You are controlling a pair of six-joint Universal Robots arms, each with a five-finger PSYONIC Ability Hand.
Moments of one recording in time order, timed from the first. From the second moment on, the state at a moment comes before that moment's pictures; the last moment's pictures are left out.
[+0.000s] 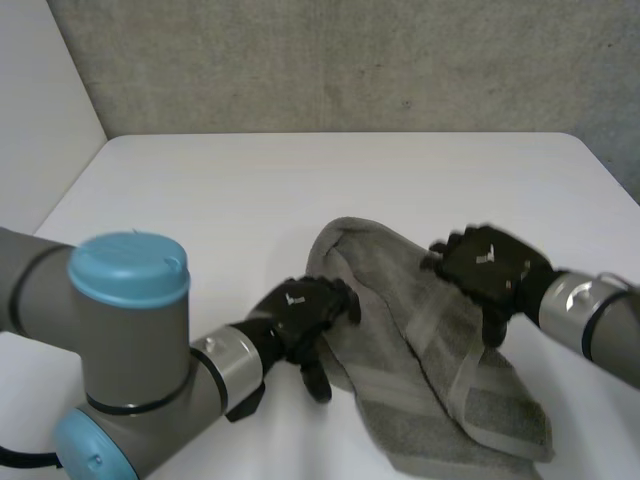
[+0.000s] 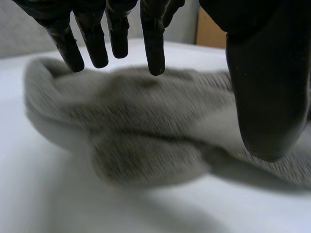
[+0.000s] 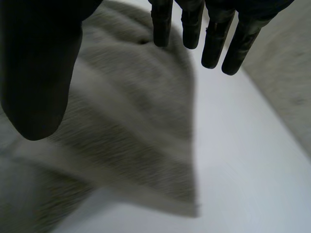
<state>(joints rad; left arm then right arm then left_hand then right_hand) 4.05 -2.00 -1.61 3.16 -1.31 3.09 1.80 -1.35 1.68 0.19 1.13 2.37 0.26 0.25 0.25 0.26 0.06 0.23 0.25 0.24 0.25 0.06</state>
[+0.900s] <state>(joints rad) 4.29 -2.00 -1.18 3.36 -1.47 3.12 1.81 -1.30 1.23 -0.23 1.17 2.83 1.26 1.35 1.35 1.36 1.12 0.86 0.86 0.87 0.87 0.69</state>
